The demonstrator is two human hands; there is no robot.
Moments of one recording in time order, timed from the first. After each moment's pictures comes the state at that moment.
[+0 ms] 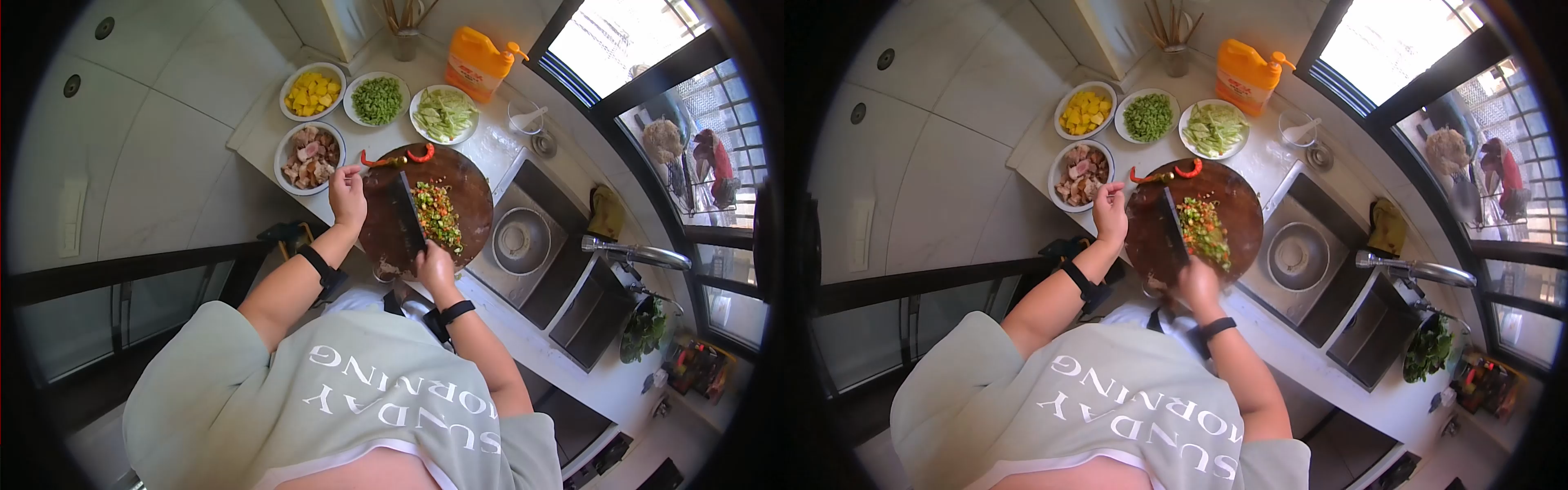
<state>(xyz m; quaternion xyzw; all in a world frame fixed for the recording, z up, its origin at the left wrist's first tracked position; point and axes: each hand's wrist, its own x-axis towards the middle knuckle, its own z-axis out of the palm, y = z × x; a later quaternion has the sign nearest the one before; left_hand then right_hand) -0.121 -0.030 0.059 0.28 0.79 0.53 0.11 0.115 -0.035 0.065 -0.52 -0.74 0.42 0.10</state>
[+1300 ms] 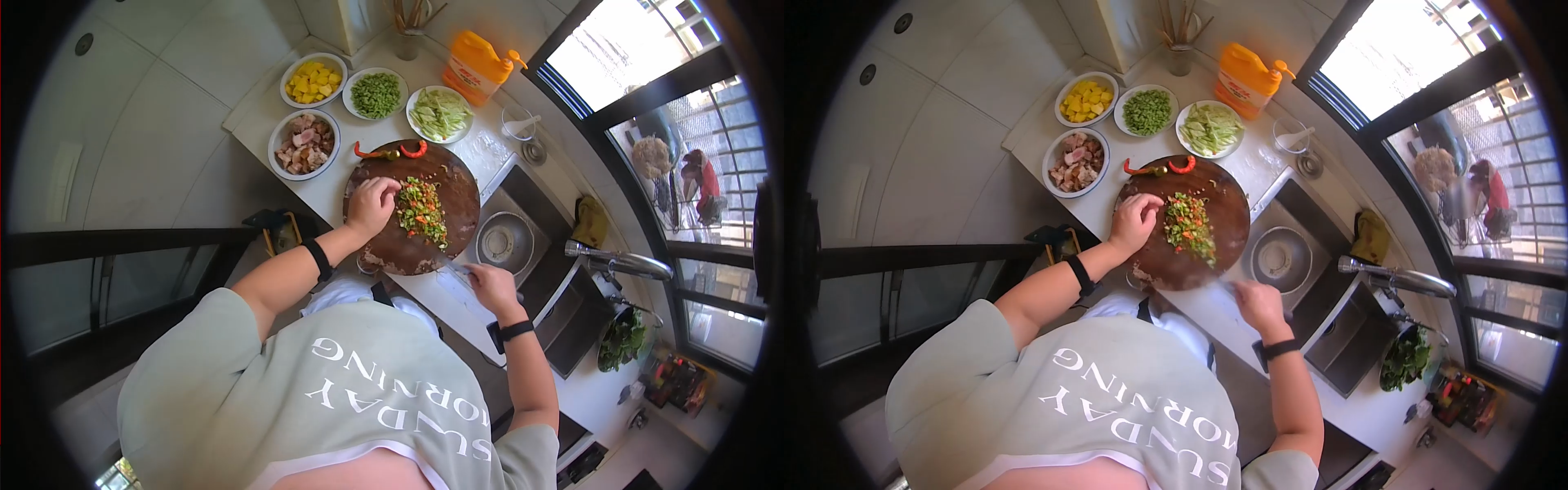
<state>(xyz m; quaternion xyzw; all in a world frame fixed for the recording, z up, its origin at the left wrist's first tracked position) -0.062 -0.036 0.089 0.53 0.73 0.42 0.10 0.264 0.028 0.129 -0.34 -0.90 0.26 -0.03</state>
